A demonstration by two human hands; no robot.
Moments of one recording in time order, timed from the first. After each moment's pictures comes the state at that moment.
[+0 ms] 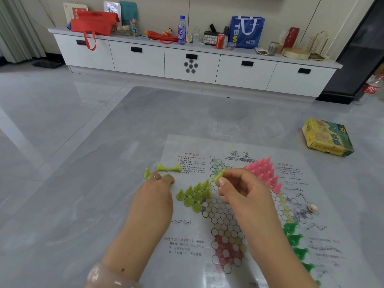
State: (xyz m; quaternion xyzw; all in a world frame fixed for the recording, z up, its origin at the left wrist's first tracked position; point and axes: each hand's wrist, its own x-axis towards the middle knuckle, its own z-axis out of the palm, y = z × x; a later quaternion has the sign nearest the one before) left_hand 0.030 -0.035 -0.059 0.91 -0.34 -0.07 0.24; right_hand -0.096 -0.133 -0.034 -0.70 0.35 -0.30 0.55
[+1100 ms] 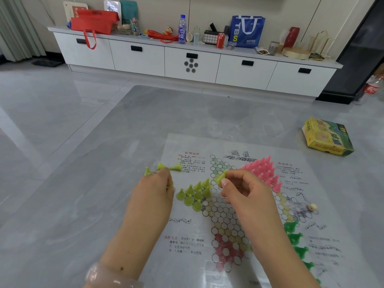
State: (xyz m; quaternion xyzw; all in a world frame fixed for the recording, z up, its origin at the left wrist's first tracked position) left_hand 0.028 -0.033 -0.047 0.90 -0.31 -0.07 0.28; right_hand -0.100 -0.136 -0.037 -0.72 0.36 -0.29 0.52
